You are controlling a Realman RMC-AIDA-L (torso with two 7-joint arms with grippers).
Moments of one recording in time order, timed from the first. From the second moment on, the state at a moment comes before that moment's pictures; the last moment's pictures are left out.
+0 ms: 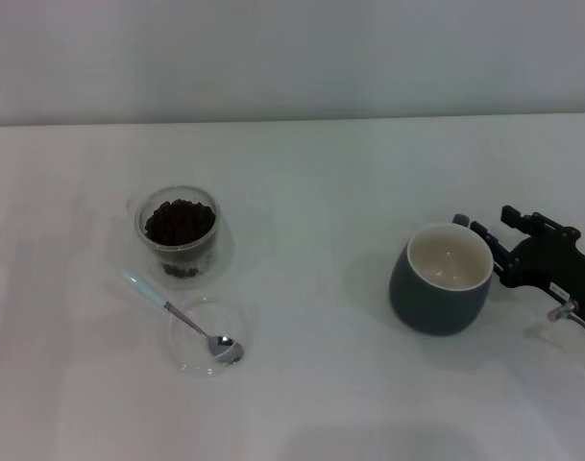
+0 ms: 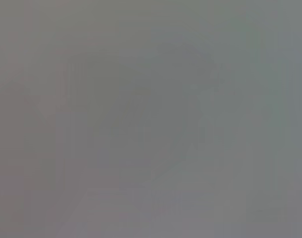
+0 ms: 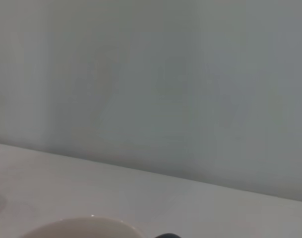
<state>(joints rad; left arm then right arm) -0.44 -2.08 0.77 0.16 0.51 1.11 -0.31 0.36 2.02 -1.60 -0.14 -0.34 -1.03 0.49</state>
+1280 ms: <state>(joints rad) -0.44 -2.08 0.77 0.16 0.51 1.11 -0.31 0.38 2.03 -1.93 -0.26 -0.23 -0.99 0.59</state>
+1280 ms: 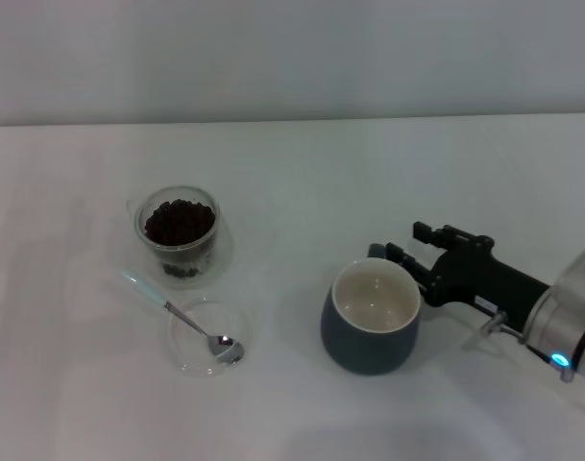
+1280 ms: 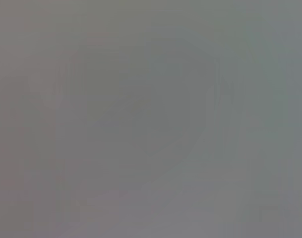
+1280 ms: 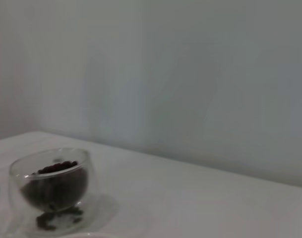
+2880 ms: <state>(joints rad) -0.42 -2.08 0.77 0.15 0.51 1.11 -0.32 0.34 2.01 -1.93 -0.28 -0.10 -0.94 0.46</state>
